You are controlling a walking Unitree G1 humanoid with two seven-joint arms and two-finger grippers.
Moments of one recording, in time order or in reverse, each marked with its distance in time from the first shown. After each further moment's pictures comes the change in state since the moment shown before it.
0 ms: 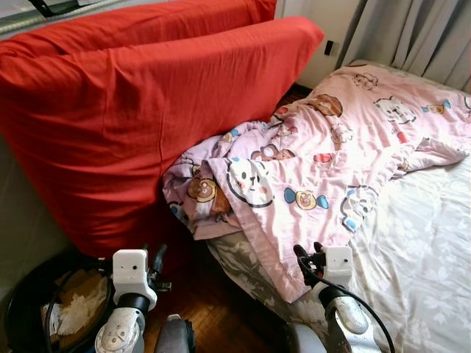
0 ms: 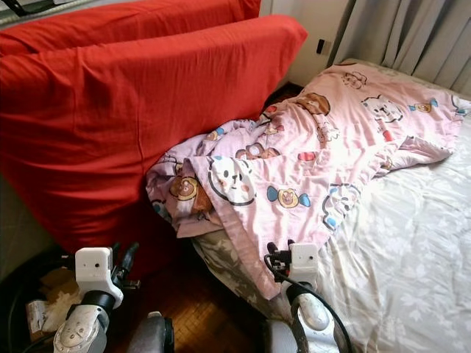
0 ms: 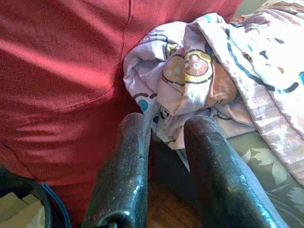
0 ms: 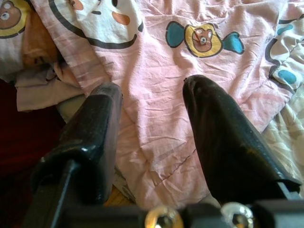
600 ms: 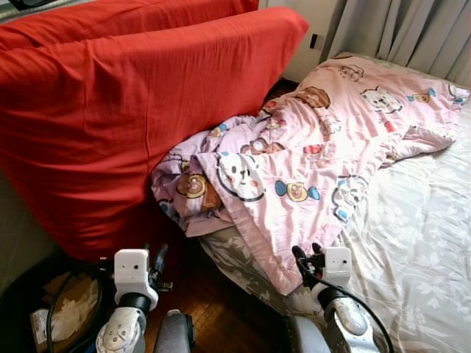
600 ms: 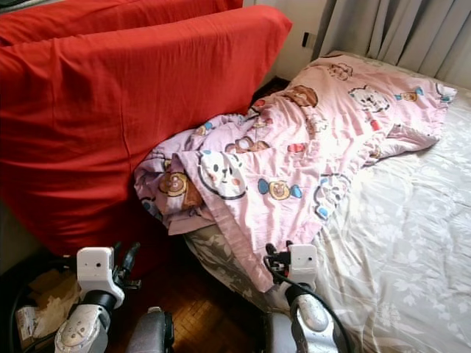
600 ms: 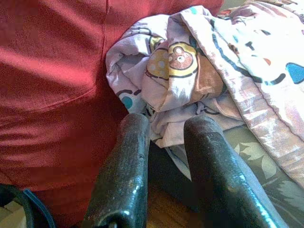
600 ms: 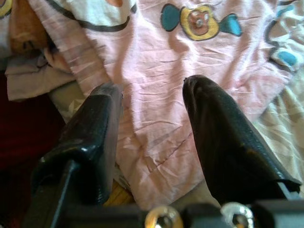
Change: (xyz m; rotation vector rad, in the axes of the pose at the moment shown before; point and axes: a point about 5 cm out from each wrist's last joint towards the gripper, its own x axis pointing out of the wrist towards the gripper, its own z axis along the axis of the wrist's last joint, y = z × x) left arm 0.003 -0.004 0.003 -0.003 -0.010 -0.013; right arm -0.002 0.003 -0.005 -0.006 0.018 0.031
